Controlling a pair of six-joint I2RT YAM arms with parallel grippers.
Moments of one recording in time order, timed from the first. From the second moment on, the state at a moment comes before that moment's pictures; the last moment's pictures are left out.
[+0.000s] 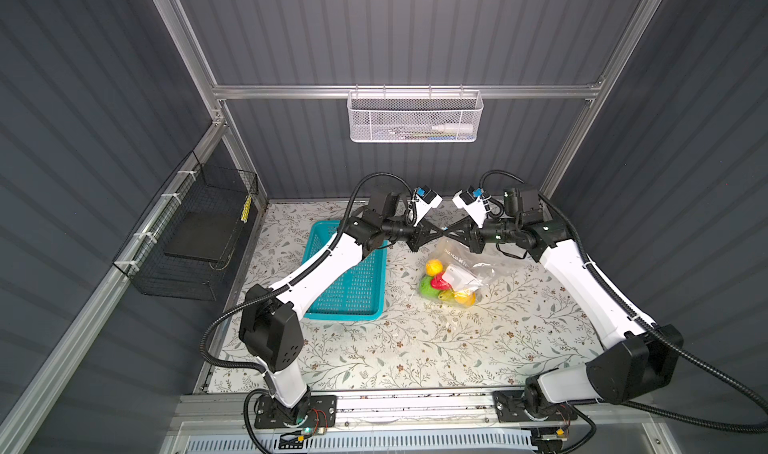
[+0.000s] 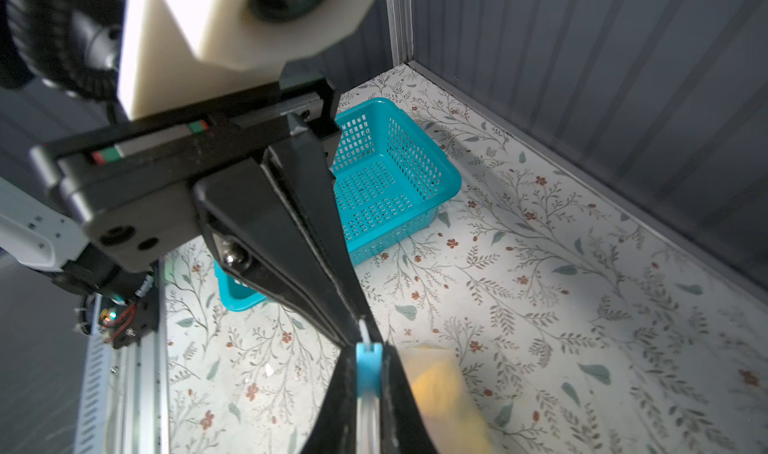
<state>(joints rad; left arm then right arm) -0.66 1.74 1.62 -0.36 0.70 0.04 0.29 1.43 1.40 -0.62 -0.77 -0.31</state>
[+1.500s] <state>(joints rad) -0.64 1.70 1.57 -0.29 0.73 0.05 0.27 1.36 1.44 -0.75 -0.68 -0.31</state>
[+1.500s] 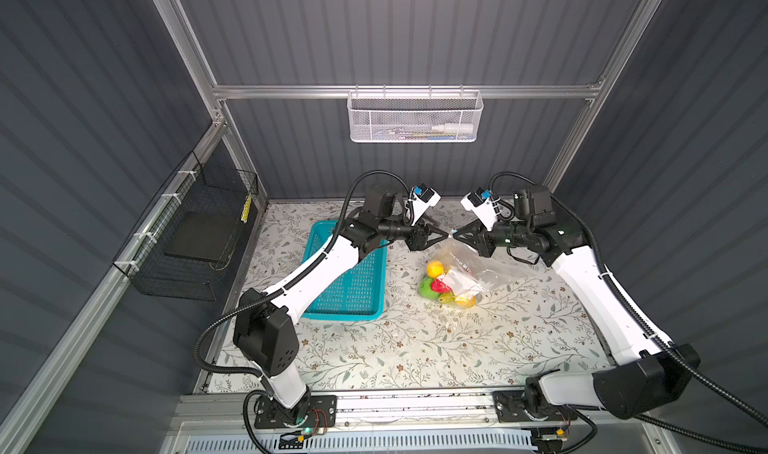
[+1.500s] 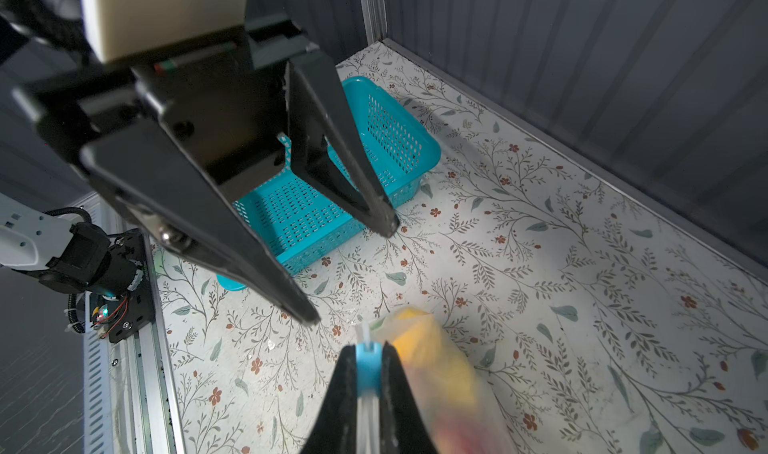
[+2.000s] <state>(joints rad) -0.68 1.77 1.60 -0.21 0.82 0.04 0.27 1.37 1.47 -0.75 -0.75 -0.27</state>
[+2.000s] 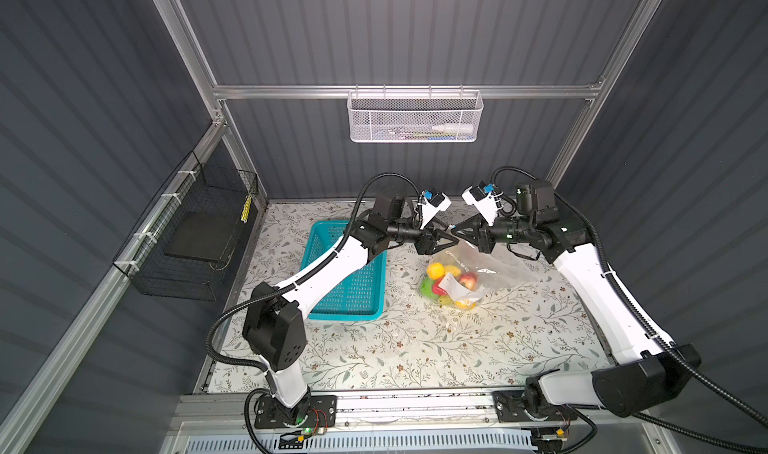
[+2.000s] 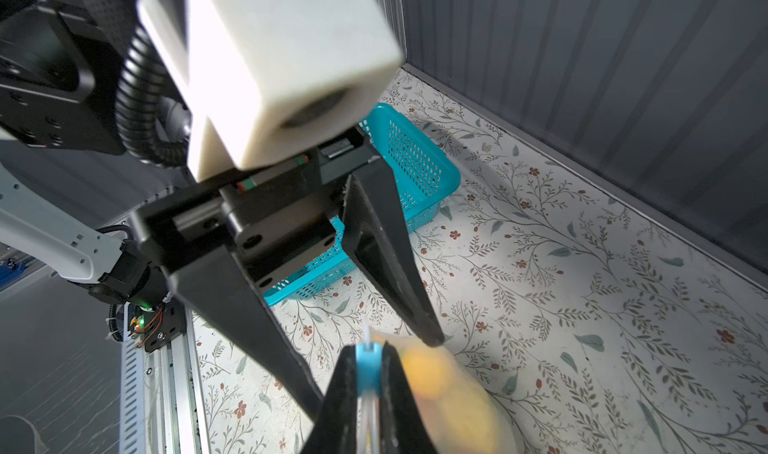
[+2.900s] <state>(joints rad) -0.72 1.74 1.56 -0.23 0.75 0.09 0.25 1.30 1.37 -0.78 -0.69 -0.37</state>
